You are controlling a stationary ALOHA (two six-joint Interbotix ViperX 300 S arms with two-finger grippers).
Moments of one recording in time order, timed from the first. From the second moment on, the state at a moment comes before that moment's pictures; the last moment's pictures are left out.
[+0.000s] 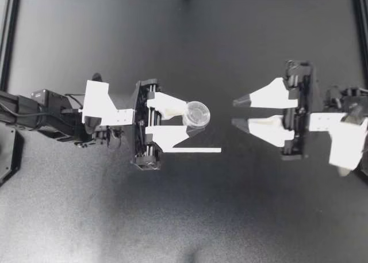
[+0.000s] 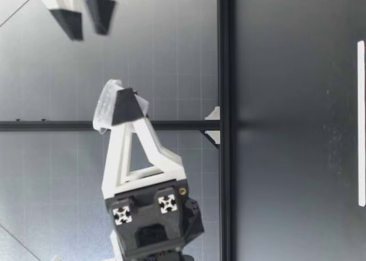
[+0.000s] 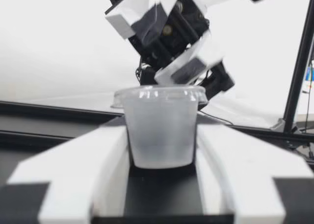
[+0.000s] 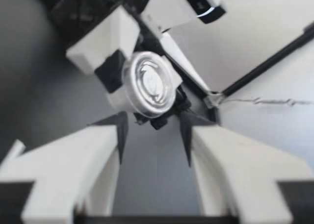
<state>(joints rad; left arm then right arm) 0.01 0.26 0.81 0.01 -1.36 -0.12 -0.09 -0.38 1.06 -0.09 -0.58 -0.77</state>
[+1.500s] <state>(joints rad) 0.01 0.28 0.83 0.04 -1.30 -0.15 -0.06 -0.31 1.04 0.10 -0.77 -1.04</state>
